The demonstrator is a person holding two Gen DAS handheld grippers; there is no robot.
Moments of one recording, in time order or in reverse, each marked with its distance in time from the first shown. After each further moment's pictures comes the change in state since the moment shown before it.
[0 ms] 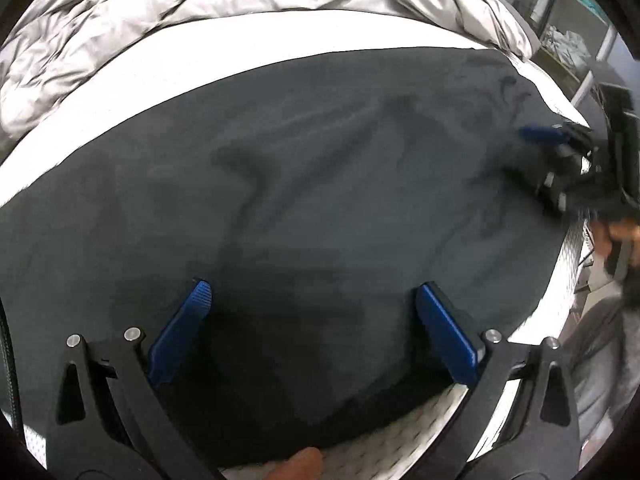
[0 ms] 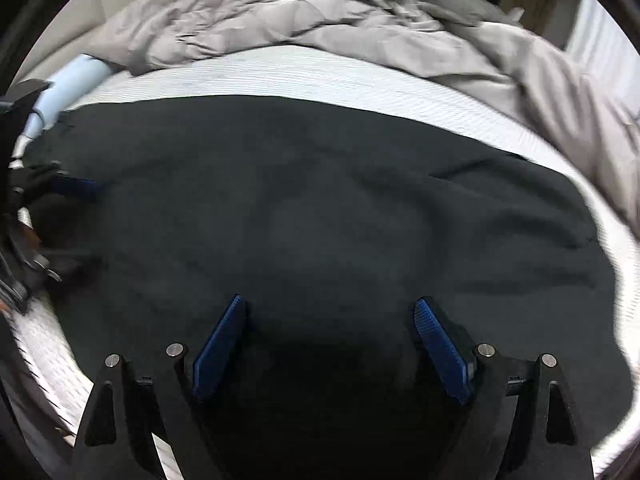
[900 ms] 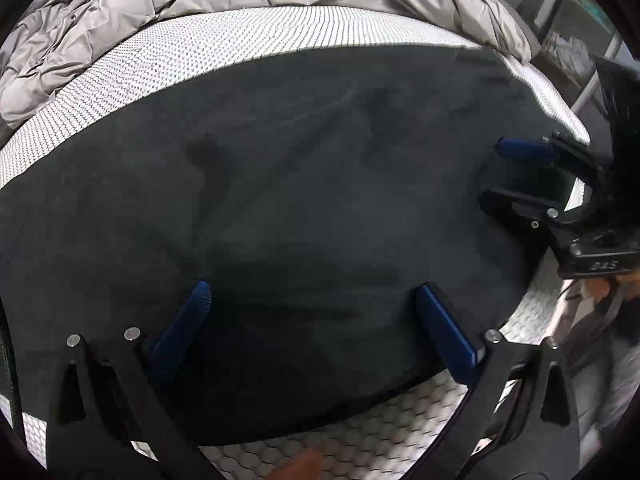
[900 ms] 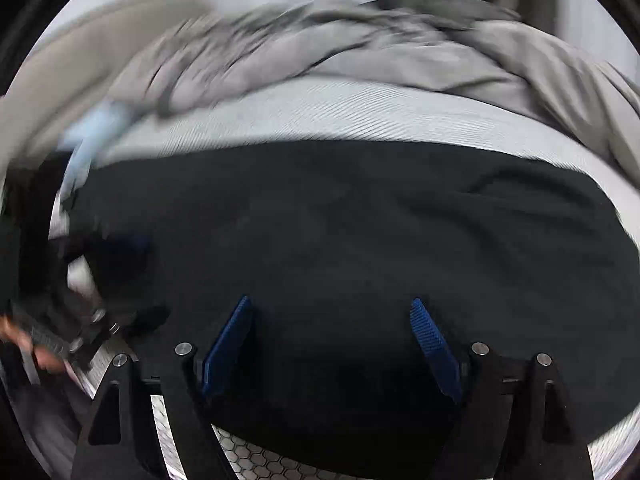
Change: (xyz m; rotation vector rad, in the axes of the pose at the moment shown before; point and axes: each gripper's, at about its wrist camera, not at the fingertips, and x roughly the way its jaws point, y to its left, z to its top) left arm 0.009 -0.032 -0.002 -0.013 0.011 -0.014; right arm -0.006 0.029 0.013 0.044 -0.066 0.198
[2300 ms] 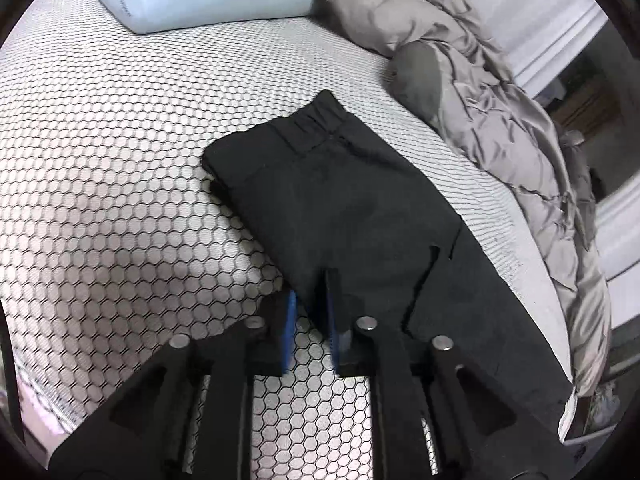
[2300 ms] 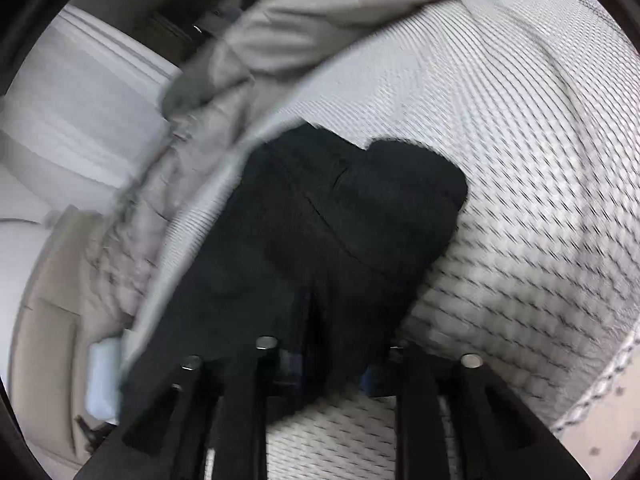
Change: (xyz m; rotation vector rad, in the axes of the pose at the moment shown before) left arm -0.161 0.405 -0.154 -1.061 -0.286 0.277; right arm -0.050 -0.222 -0.089 0.938 -0.142 0.026
